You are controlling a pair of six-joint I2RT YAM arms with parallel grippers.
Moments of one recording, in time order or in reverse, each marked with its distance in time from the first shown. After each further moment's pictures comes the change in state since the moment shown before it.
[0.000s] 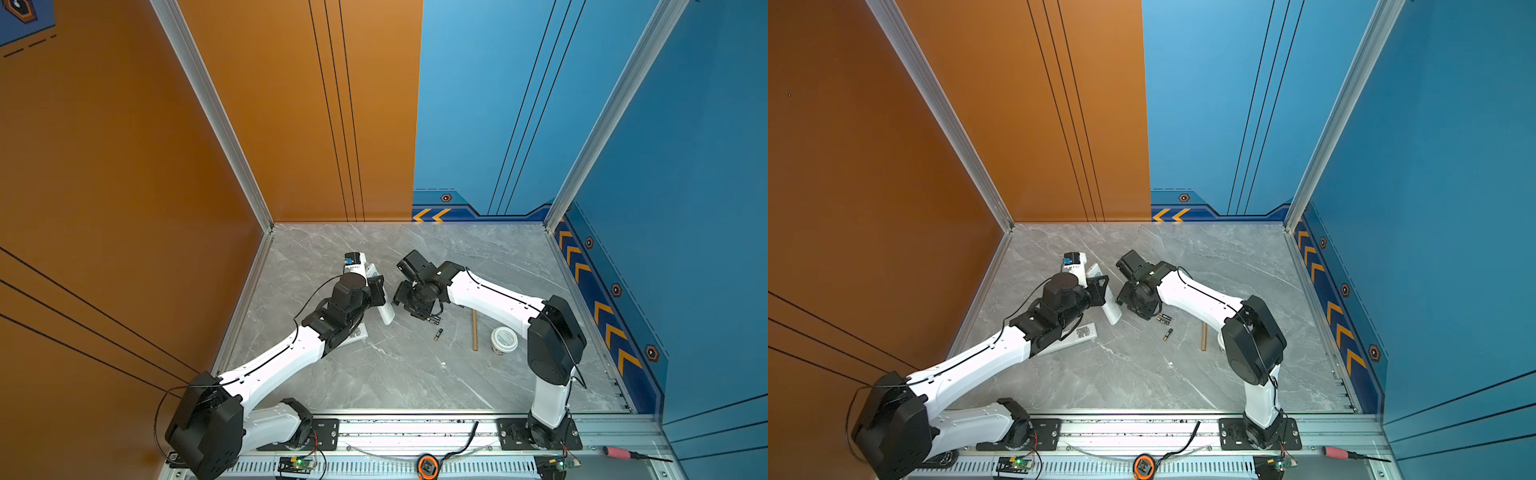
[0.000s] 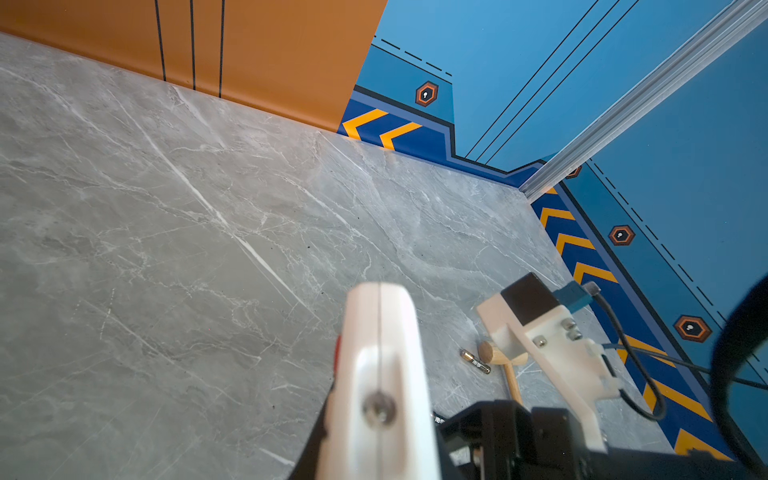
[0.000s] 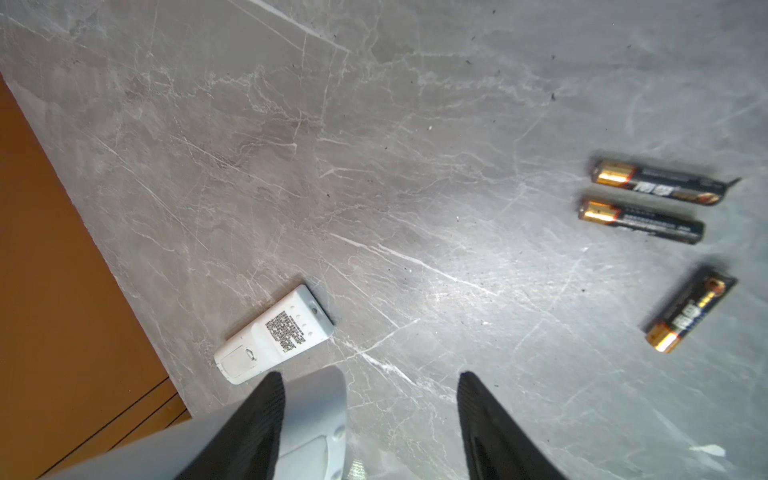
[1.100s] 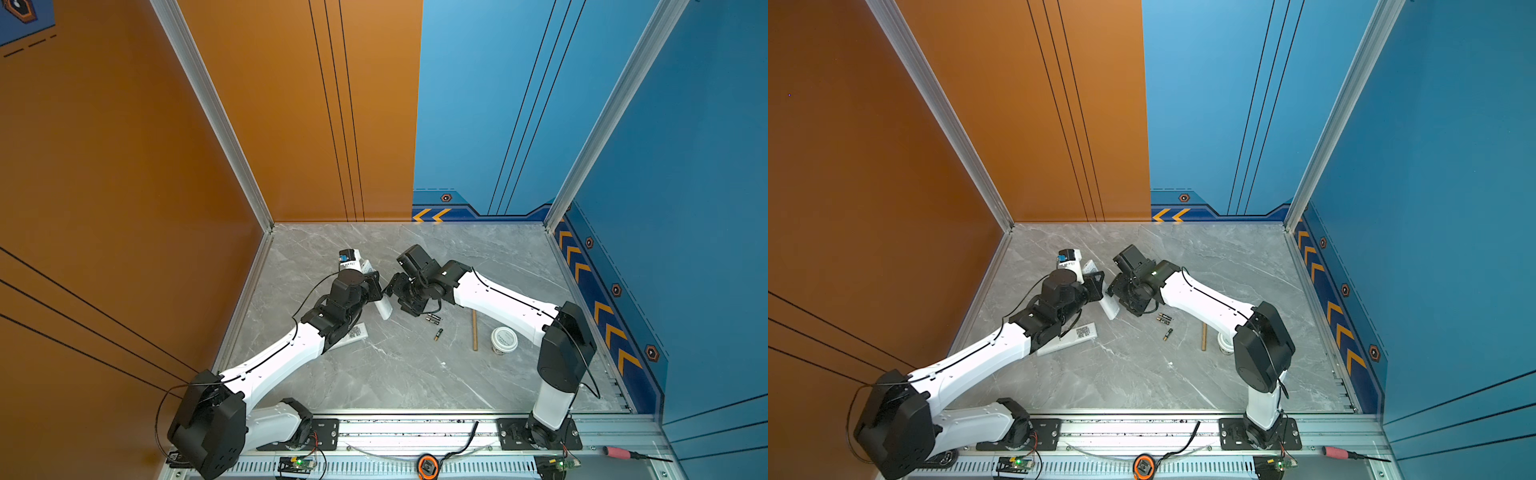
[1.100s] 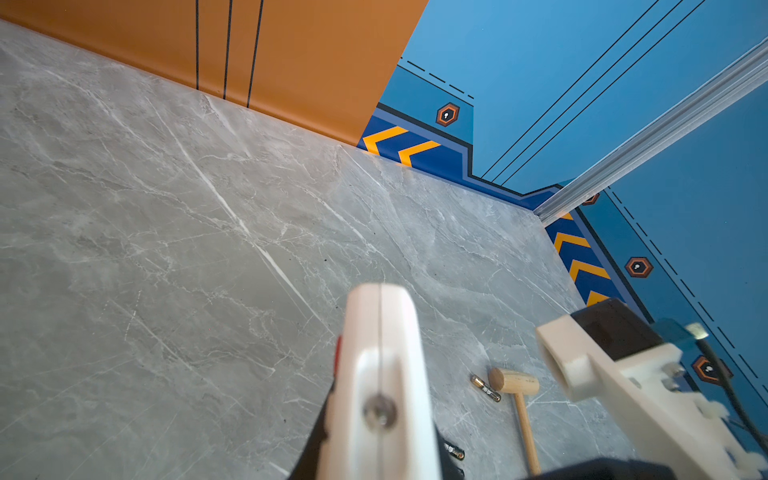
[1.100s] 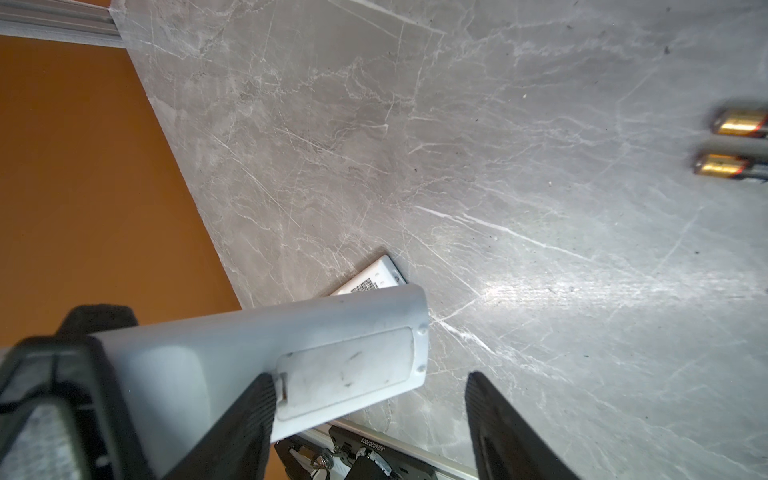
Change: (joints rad) left arm 0.028 0.017 0.021 -0.011 -0.031 -0.037; right arm 0.026 -0.049 0.014 0.088 -0.047 0.106
